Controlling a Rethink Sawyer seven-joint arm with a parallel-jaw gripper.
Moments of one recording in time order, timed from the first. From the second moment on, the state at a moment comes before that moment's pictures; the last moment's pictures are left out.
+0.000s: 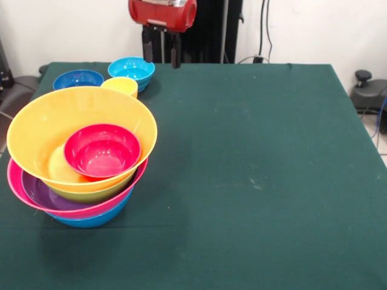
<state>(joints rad) -0.60 -0.88 0.24 1.96 -0.29 0.43 2.06</state>
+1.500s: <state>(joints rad) -0.80 -0.78 0.22 2.21 -0.49 0.14 2.06</state>
